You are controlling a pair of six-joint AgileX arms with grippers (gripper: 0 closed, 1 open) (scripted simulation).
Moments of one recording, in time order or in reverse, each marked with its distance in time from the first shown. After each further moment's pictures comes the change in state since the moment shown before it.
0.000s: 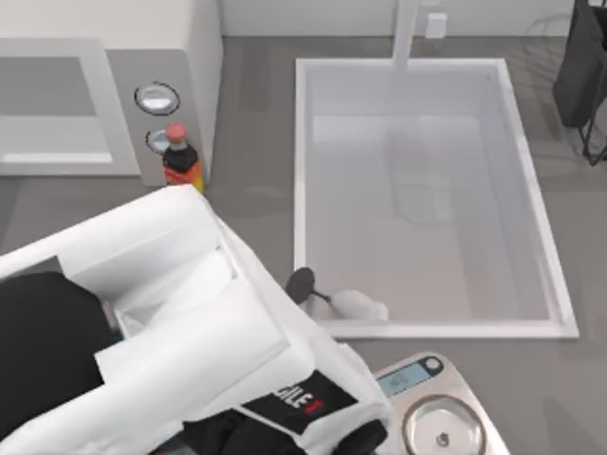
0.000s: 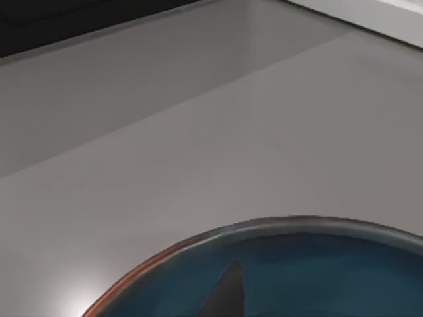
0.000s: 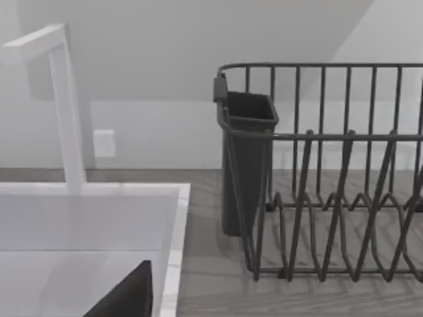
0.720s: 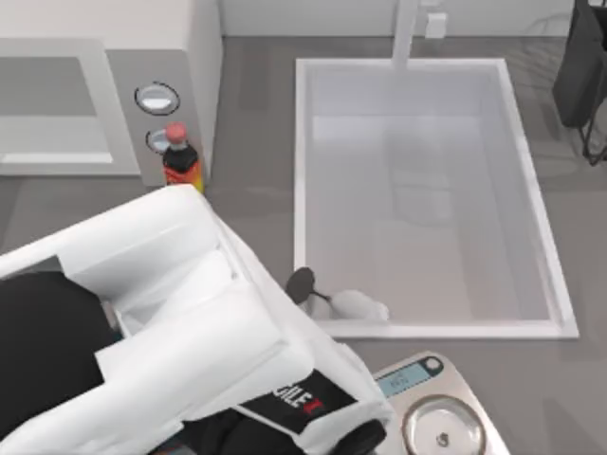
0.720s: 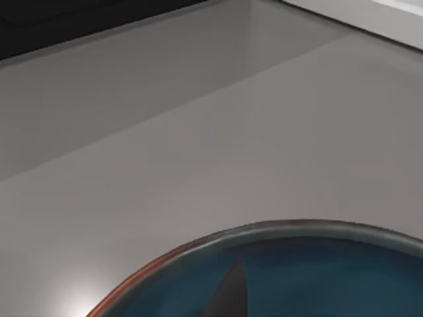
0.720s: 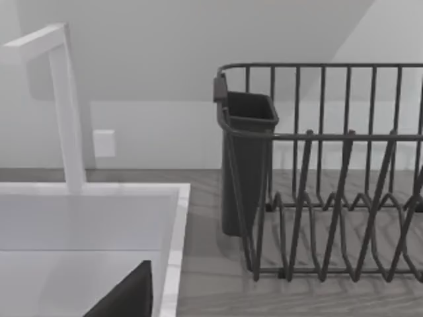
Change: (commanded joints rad) left arm 0.000 0.000 0.000 0.000 0.000 0.000; right arm 0.000 0.000 0.000 0.000 0.000 0.000
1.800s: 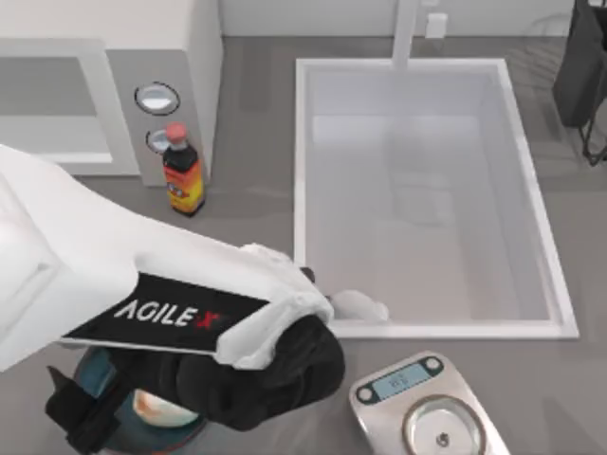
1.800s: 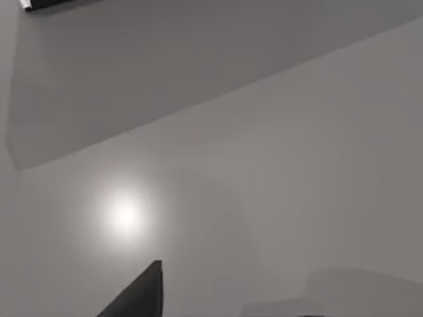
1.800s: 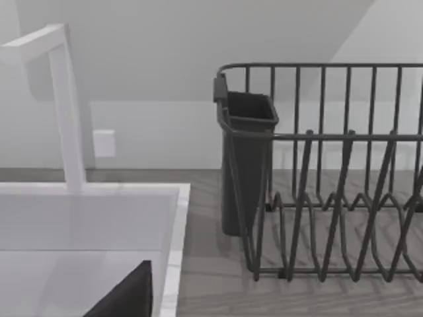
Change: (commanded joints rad) left arm 0.153 -0.343 -0.031 0.060 0.118 0.272; right arm 0.000 0.000 0.000 0.000 0.000 0.000
